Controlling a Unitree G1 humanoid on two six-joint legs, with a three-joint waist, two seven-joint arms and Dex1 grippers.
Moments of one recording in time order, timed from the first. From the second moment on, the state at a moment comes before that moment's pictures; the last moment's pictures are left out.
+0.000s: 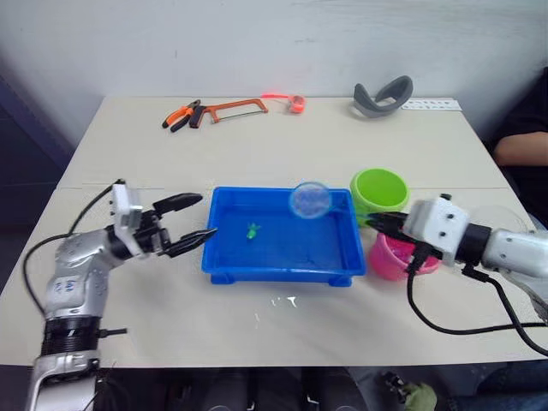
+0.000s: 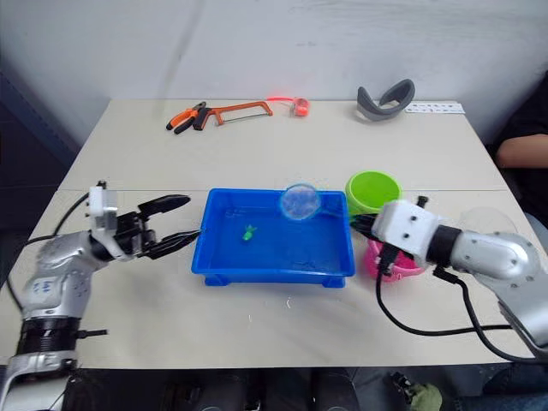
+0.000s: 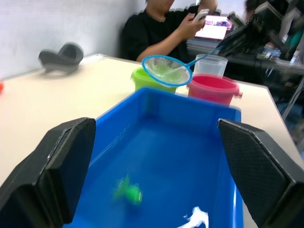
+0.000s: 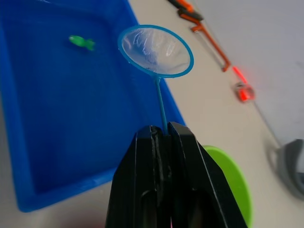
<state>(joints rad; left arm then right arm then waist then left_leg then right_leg) -0.33 0.64 0.27 0.17 -0.55 0.13 -1.18 -0.24 -1.18 0.07 -0.49 0.47 0.31 0.68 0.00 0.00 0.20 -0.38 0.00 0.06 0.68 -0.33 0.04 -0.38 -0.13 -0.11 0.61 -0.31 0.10</state>
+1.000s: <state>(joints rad) -0.13 0.67 0.32 0.01 -0.56 0.17 -1.11 -0.59 -0.67 0.44 -0.25 0.08 0.58 0.78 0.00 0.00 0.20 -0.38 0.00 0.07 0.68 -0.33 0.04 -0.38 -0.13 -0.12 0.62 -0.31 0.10</state>
